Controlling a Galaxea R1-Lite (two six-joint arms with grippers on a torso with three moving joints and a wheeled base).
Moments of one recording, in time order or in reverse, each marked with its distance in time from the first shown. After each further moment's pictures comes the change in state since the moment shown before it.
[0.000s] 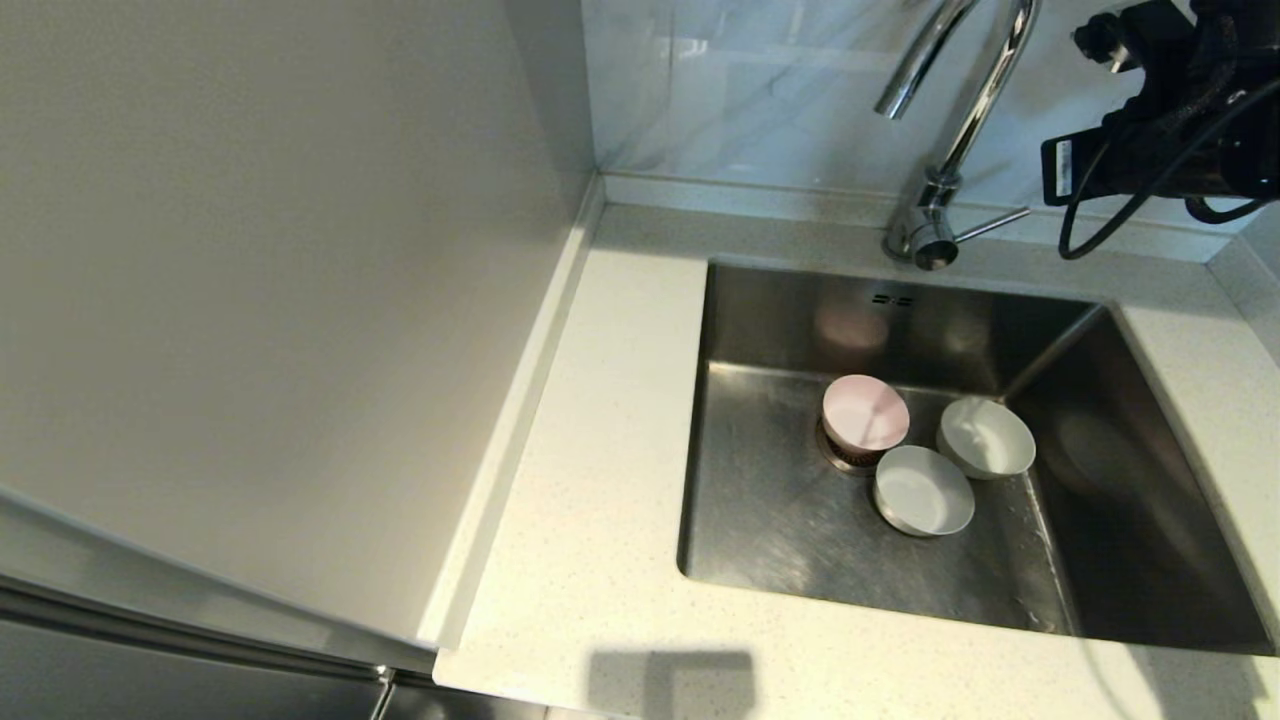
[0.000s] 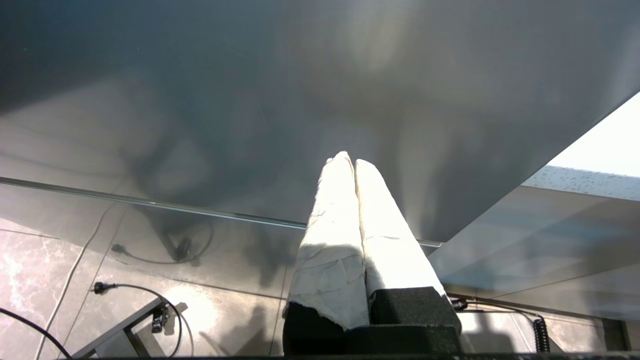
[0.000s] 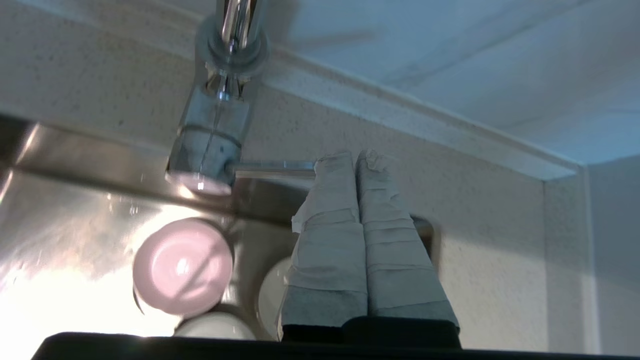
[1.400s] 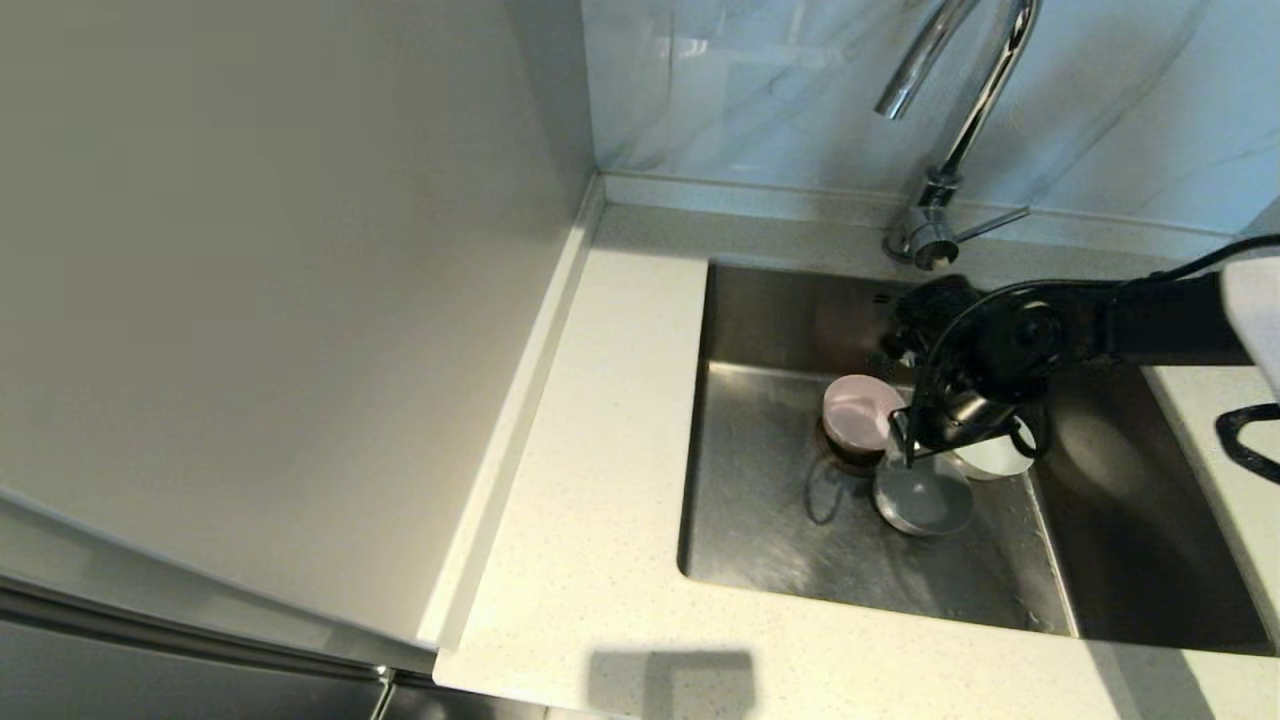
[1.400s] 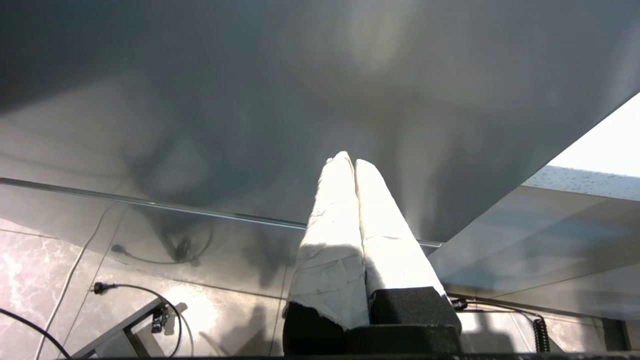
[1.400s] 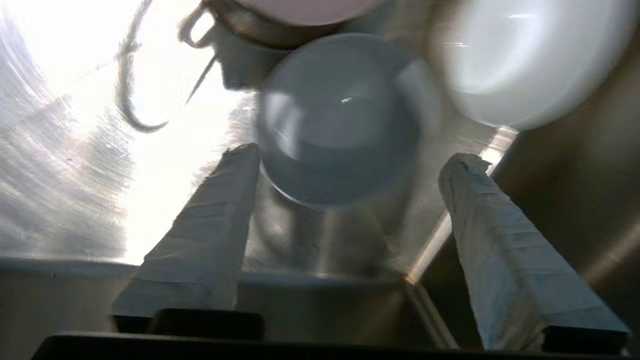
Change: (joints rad) left arm 0.000 0.000 0.000 0.000 0.001 0.000; right arm 0.137 0.245 0.270 0.330 -0.065 0.240
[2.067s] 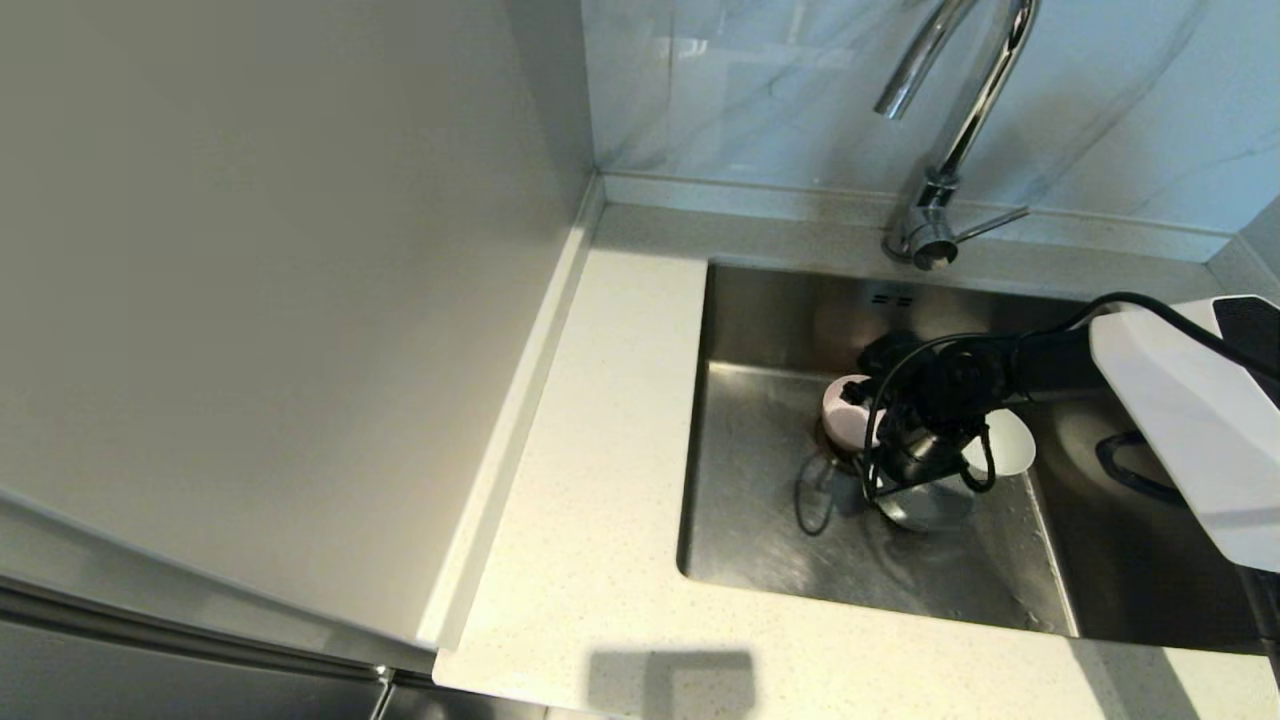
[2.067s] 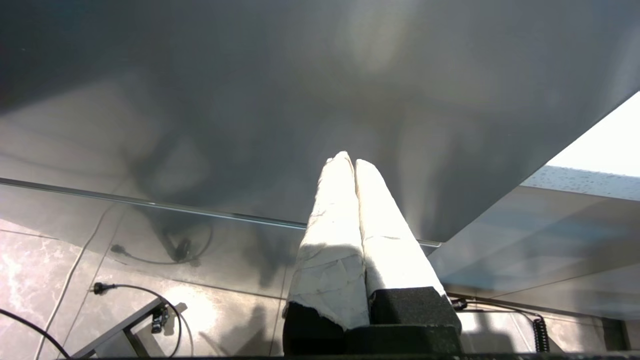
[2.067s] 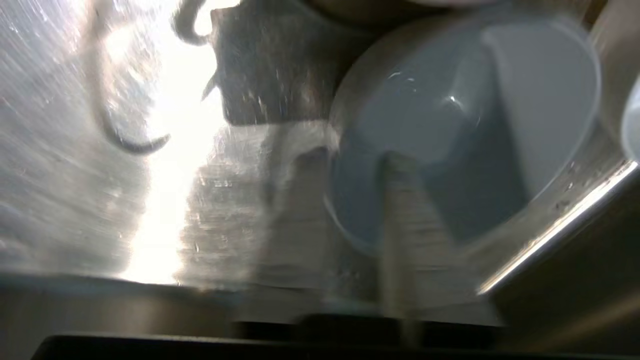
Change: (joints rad) left arm 0.000 0.000 0.000 0.000 0.000 0.000; right arm 0.003 0.210 -0.084 -0.001 0.096 -0.025
